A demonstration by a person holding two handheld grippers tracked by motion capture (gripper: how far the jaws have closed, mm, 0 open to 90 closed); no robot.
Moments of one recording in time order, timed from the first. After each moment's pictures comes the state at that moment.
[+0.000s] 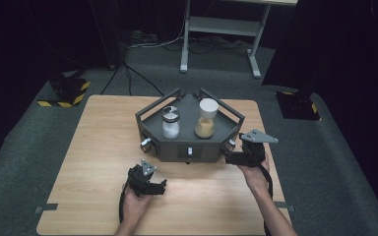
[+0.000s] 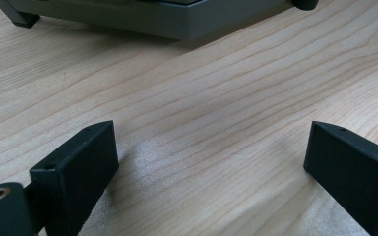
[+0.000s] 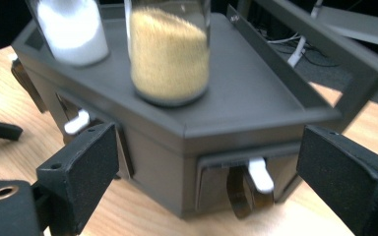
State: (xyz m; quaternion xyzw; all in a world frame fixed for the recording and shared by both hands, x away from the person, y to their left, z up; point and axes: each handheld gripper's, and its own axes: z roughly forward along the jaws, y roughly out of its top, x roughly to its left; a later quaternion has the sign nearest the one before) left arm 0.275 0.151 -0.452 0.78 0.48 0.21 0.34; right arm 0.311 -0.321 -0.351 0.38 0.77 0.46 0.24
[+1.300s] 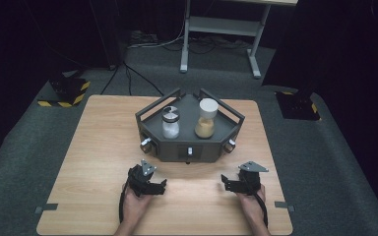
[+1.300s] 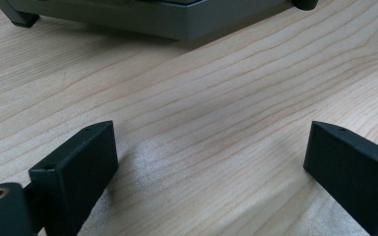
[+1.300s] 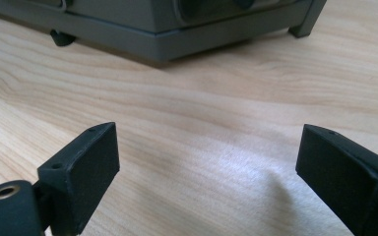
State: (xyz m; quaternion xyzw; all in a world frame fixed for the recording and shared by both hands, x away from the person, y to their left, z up) left arm 0.275 0.151 -0.453 0.78 0.48 0.21 0.34; right arm 0.292 -0.321 -0.447 0.47 0.77 0.38 0.21
